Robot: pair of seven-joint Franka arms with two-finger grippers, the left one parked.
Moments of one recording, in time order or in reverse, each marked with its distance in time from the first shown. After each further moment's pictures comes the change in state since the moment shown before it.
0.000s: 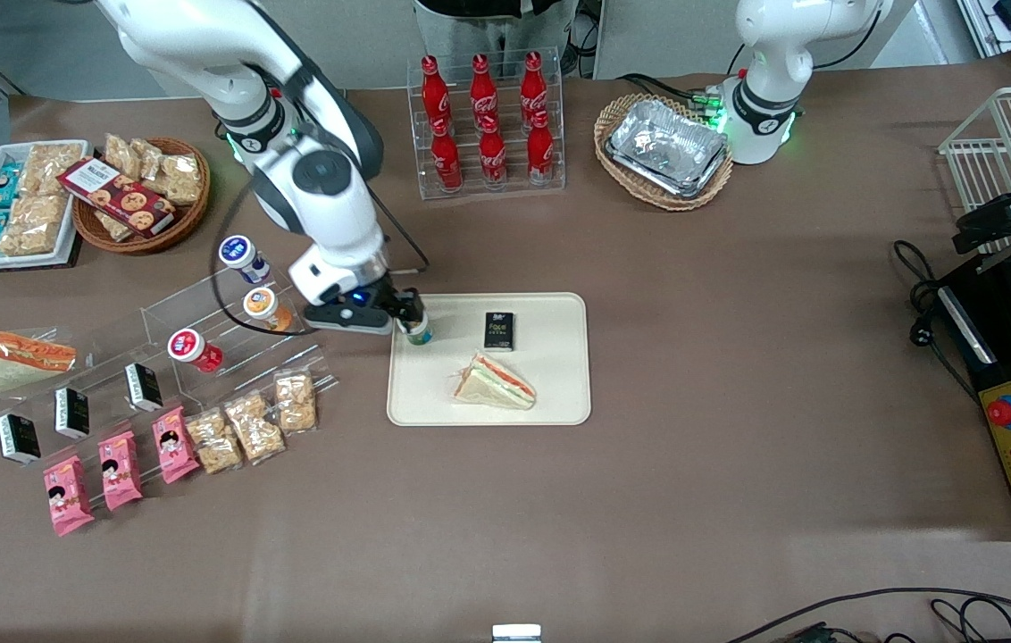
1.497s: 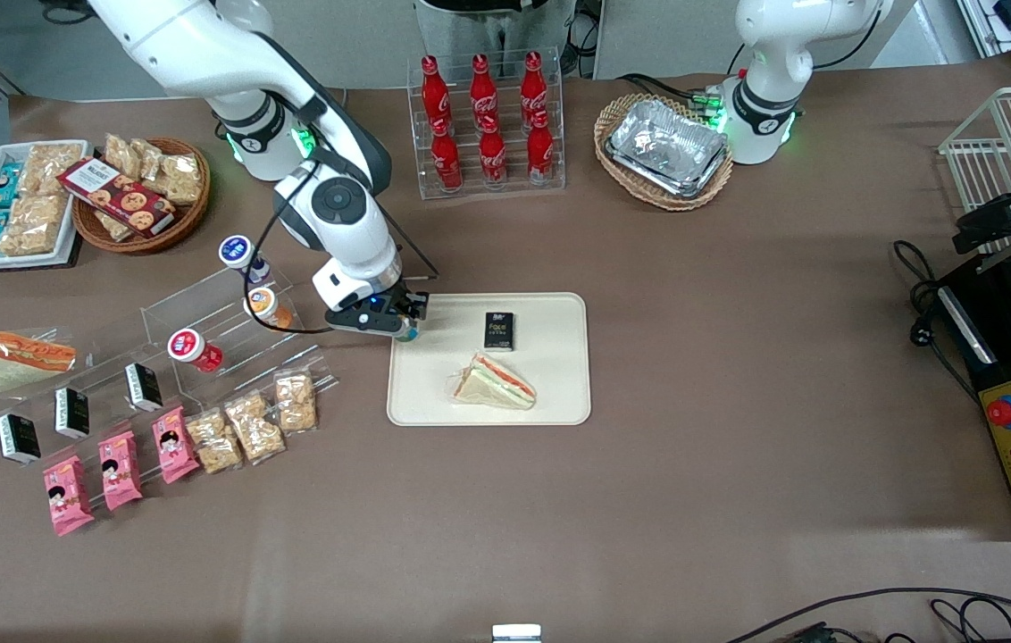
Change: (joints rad) arm 0.019 0.165 0.008 -0.078 0.001 0.147 0.098
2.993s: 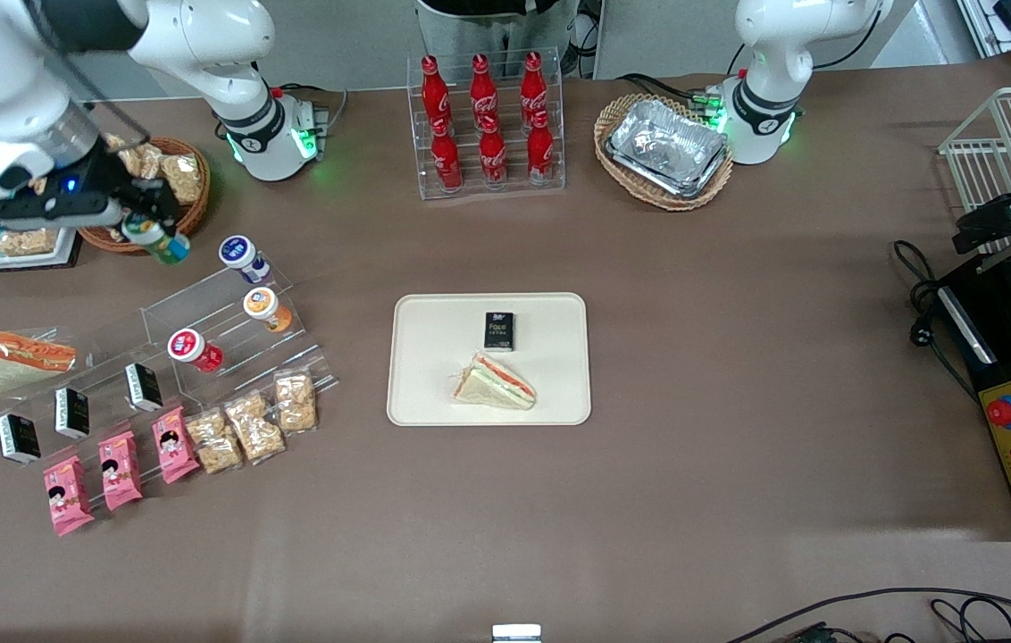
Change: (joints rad) arm -0.031 -0.778 -0.464 0.011 0.295 -0.737 -0.942
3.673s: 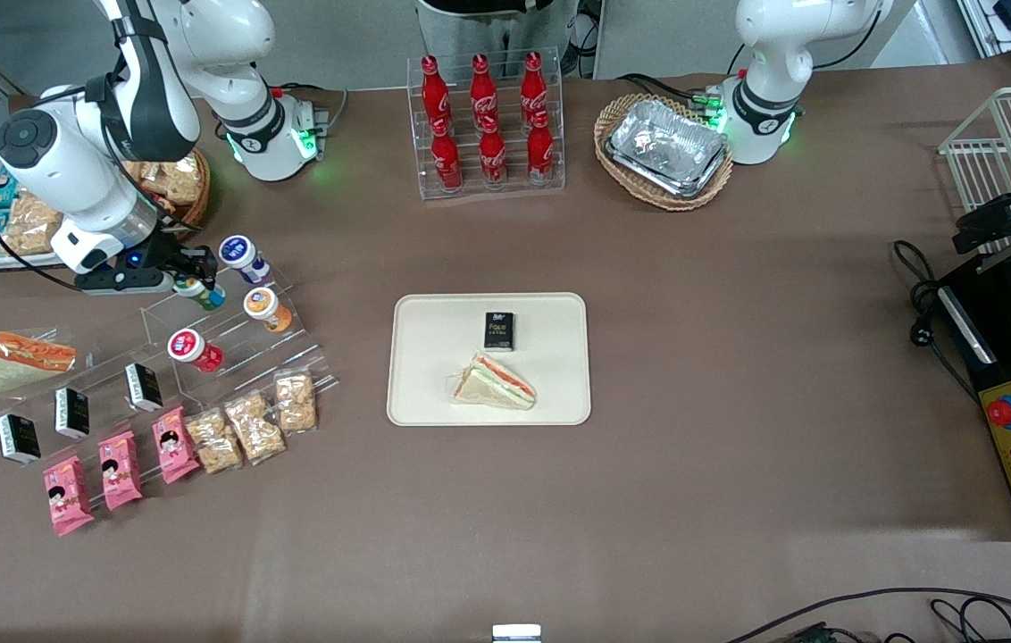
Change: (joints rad) arm -0.004 0.133 -0.126 -0.369 -0.024 0.500 -0.077
